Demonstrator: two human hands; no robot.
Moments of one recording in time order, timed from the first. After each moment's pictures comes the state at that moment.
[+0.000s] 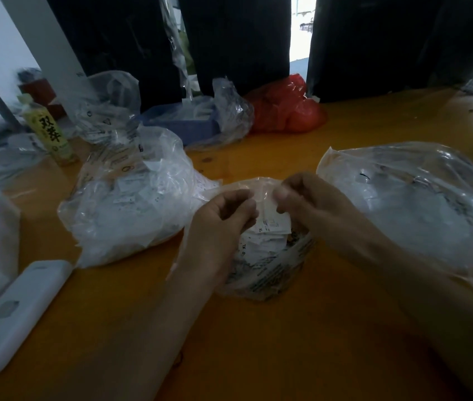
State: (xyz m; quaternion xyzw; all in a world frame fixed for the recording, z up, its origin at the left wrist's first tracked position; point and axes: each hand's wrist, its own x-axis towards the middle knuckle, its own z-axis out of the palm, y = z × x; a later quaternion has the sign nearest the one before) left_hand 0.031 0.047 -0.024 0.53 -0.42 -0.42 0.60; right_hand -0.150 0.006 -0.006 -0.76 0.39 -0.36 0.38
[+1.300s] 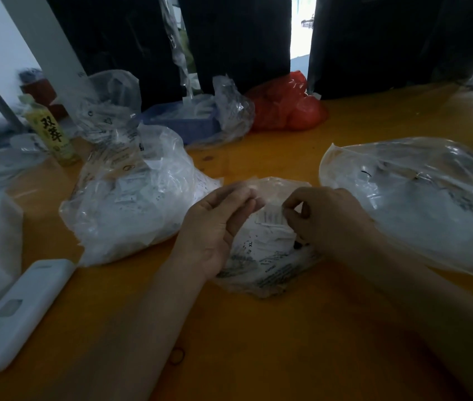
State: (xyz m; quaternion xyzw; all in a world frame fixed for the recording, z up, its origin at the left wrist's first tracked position) left_hand 0.045 0.036 -0.021 0.36 -0.29 -0.60 0.65; right_hand -0.150 -0.005 -0.022 -0.81 0.50 -0.29 0.10
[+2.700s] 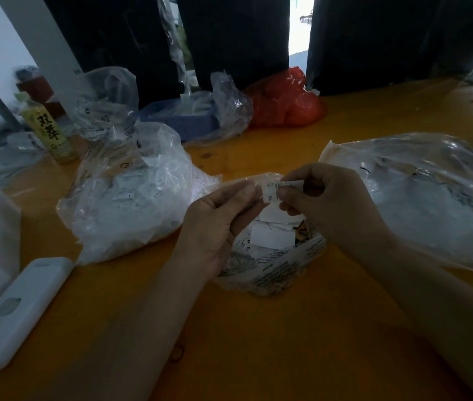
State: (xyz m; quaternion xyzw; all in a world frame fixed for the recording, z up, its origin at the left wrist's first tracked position) left_hand 0.037 0.039 -0.023 0.38 -0.32 -0.58 0.64; right_hand -0.150 0.003 -0.013 -0.71 0.41 -0.47 0.32
